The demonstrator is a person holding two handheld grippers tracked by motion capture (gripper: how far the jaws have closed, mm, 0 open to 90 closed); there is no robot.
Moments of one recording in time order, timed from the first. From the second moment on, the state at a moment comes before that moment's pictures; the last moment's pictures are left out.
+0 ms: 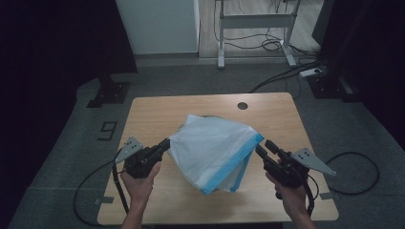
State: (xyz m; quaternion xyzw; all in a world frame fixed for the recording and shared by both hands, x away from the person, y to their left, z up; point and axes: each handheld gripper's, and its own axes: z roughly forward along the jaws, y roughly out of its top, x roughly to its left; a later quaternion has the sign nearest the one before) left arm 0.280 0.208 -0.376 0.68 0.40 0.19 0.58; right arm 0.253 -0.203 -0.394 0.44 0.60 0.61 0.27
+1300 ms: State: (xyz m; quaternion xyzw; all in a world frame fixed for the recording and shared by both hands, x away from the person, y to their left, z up) left arm 0.267 0.185 -0.373 0.75 0.32 0.13 0.57; right arm 0.273 -0.174 -0.334 0.39 0.60 0.62 0.32
